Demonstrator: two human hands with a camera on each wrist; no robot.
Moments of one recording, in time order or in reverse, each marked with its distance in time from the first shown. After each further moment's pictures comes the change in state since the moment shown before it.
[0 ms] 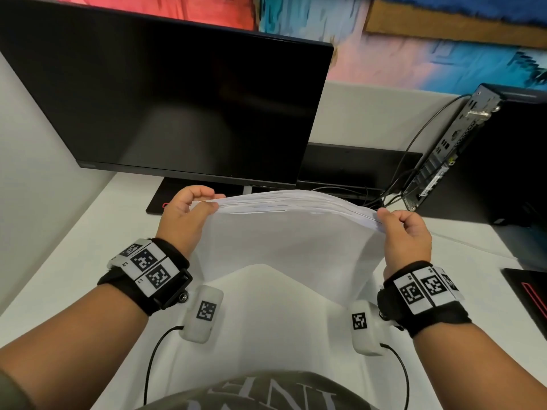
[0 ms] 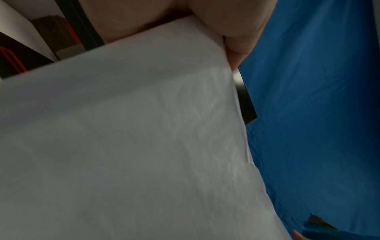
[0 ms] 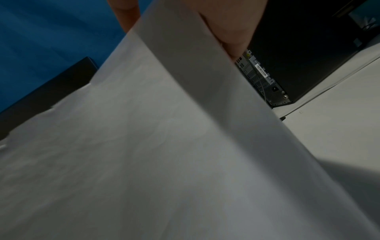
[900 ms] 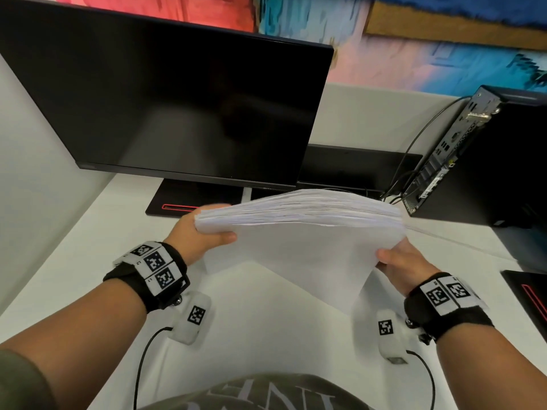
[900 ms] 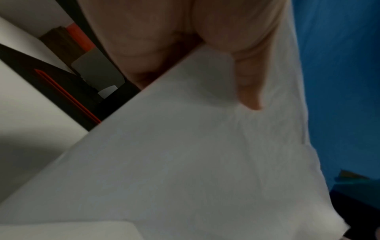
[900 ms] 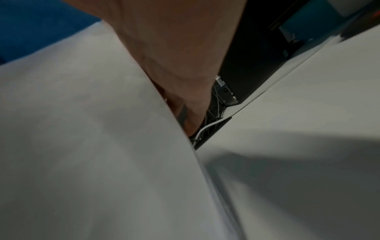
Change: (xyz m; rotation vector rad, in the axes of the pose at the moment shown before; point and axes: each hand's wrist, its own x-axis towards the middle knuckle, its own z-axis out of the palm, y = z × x) left_hand 0.006 -0.023 -0.006 0.203 -0.289 -0.077; right_hand 0.037 0.038 -0.039 0.086 -0.712 0.208
